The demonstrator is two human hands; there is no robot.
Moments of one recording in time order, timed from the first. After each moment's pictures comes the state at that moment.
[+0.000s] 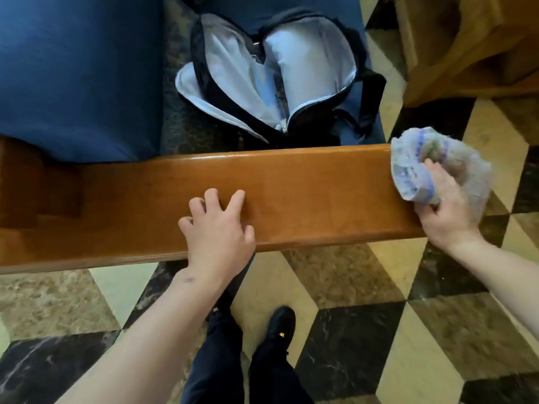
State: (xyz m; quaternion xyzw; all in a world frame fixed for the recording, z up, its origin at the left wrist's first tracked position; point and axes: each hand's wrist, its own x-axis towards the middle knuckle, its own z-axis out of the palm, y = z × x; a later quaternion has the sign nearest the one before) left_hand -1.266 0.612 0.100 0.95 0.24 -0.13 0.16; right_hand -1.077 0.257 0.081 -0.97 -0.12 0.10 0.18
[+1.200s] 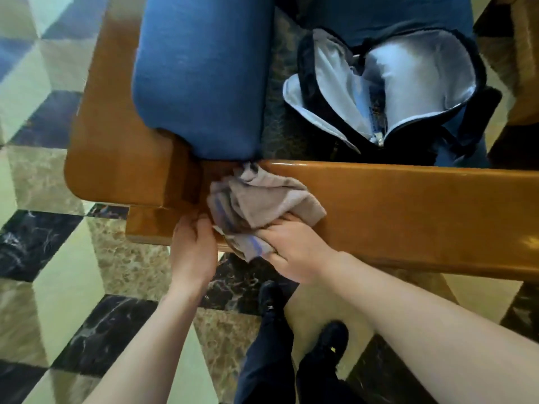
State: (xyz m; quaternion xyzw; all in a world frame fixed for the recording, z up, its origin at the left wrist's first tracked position) left_hand -1.368 0.751 0.112 0.74 0.55 0.05 0.38; right_hand -1.238 0.597 0.079 -0.74 -0.55 0.29 0.27
